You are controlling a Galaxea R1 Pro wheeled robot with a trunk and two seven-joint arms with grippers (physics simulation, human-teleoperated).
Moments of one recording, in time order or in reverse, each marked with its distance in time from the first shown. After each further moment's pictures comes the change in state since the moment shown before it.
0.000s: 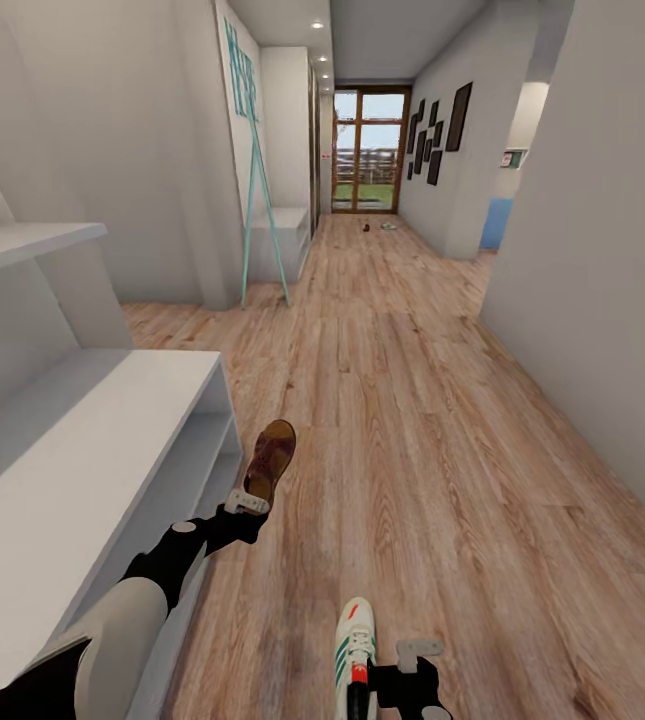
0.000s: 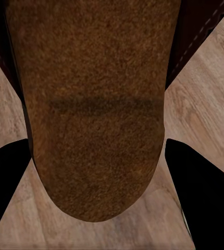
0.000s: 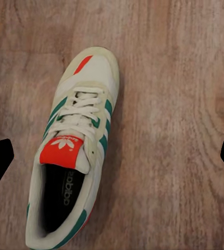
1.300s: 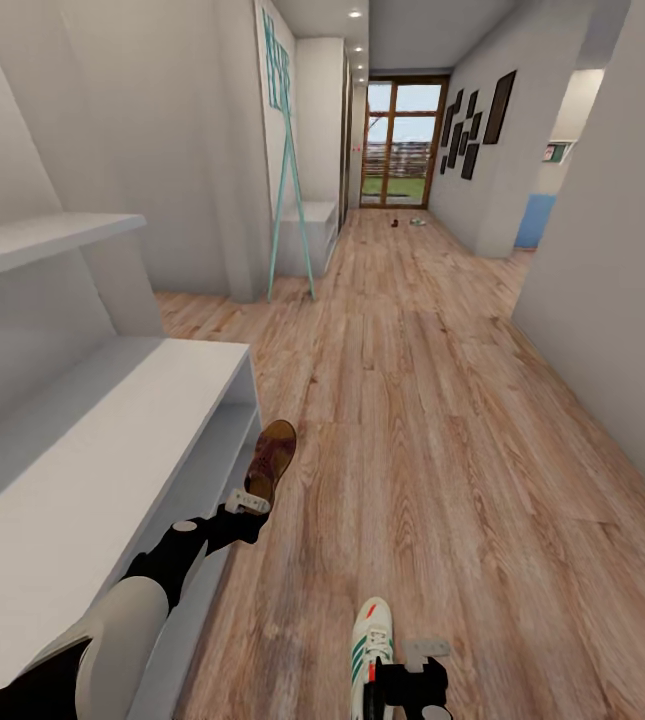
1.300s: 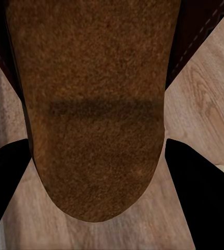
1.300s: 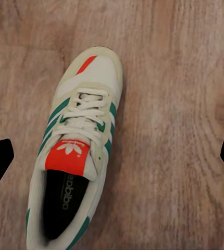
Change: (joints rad) left arm -0.002 -0.002 0.000 0.000 0.000 0.010 0.000; right arm 0.000 0.000 -0.001 -0.002 -0.003 0.000 -0.089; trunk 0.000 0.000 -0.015
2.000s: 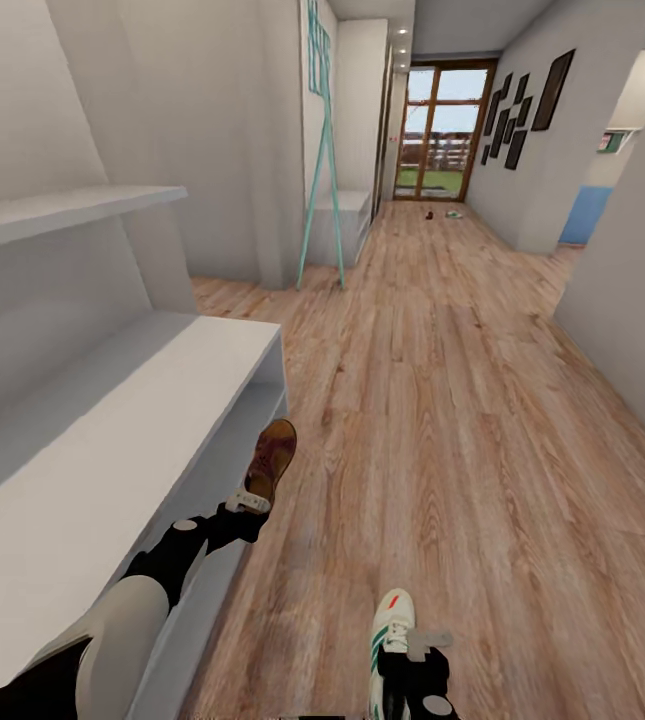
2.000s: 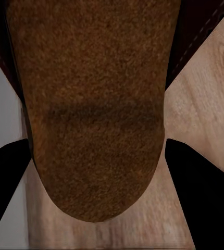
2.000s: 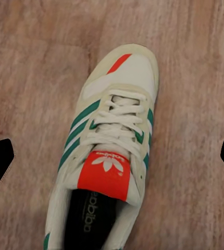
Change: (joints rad) left arm -0.003 0.000 -0.001 0.000 -0.001 -0.001 -0.002; right arm 0.000 0.000 0.000 -0.041 -0.020 0.000 -0.002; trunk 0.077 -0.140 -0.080
